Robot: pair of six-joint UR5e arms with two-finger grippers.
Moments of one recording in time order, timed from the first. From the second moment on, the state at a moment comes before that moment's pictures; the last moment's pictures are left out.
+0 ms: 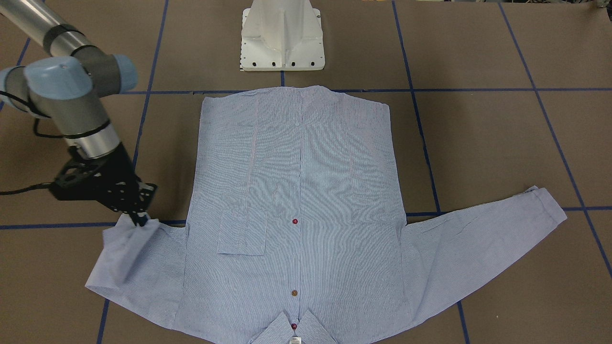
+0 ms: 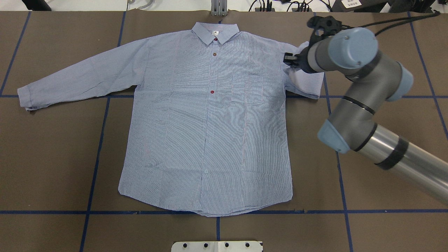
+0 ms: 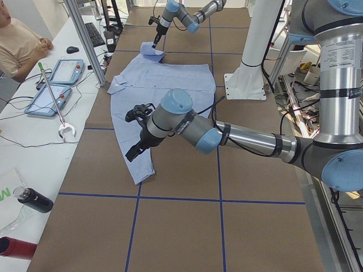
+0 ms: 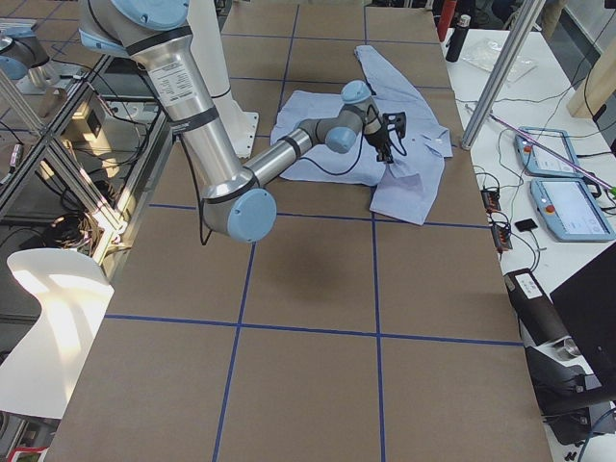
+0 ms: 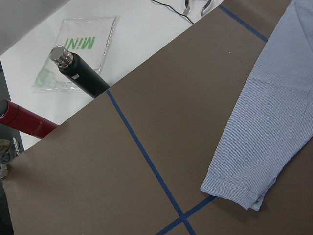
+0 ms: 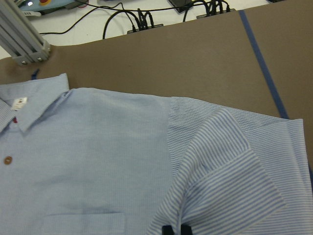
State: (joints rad) left arm -1.57 -1.47 -1.88 -2.05 -2.20 0.17; right arm 0.75 -0.99 1.60 -1.22 1.65 1.26
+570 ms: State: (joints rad) left arm -1.57 -1.47 -1.87 -2.05 -2.20 0.17; right arm 0.57 -0.56 1.22 -1.29 1.35 1.41
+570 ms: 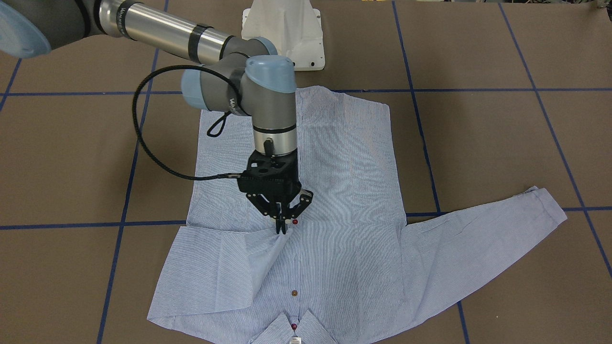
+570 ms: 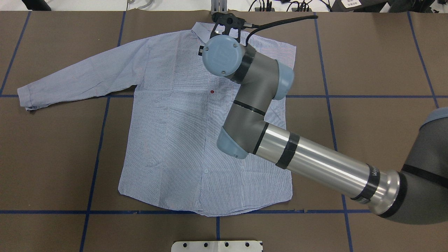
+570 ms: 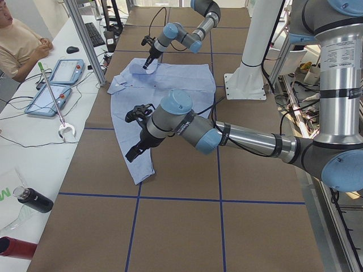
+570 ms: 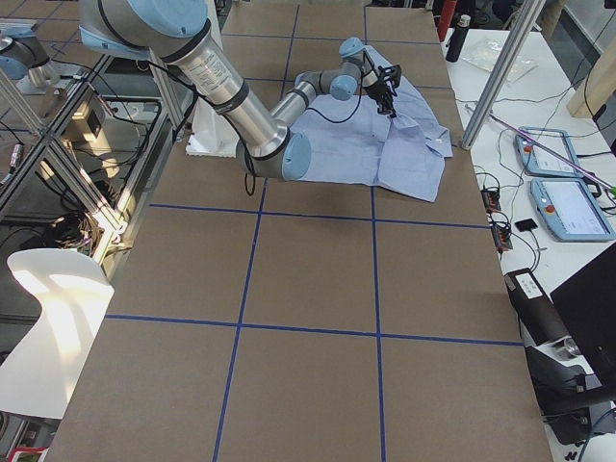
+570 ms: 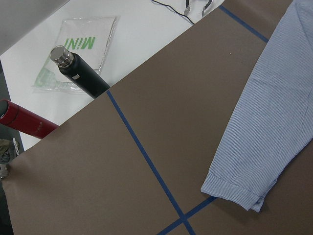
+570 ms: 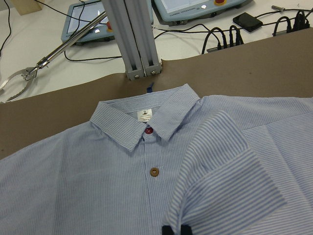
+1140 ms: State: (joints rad) left arm -1.57 -1.47 -1.87 -2.05 -2.20 0.17; right arm 0.50 -0.32 0.92 -1.30 1.31 1.48
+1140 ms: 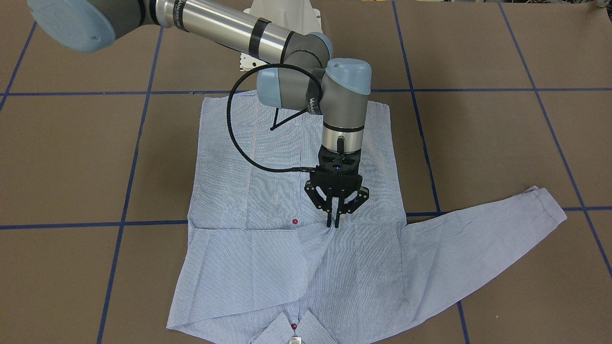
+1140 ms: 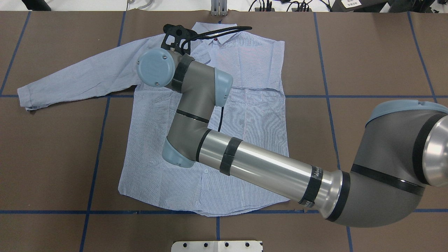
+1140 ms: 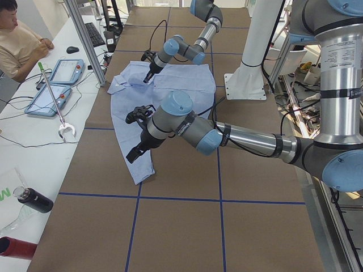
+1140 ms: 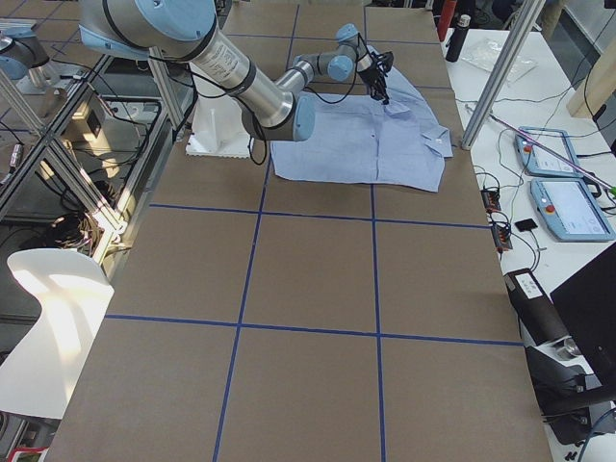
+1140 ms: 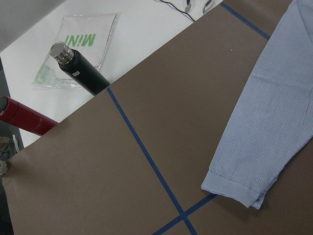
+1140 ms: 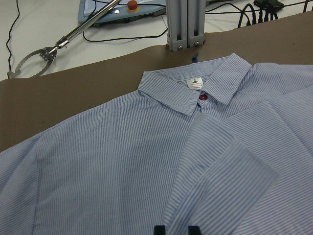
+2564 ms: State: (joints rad) left arm -1.56 -1.48 -1.81 -2.17 -2.24 -0.04; right arm 0.78 -0.52 1.12 -1.29 1.78 1.22
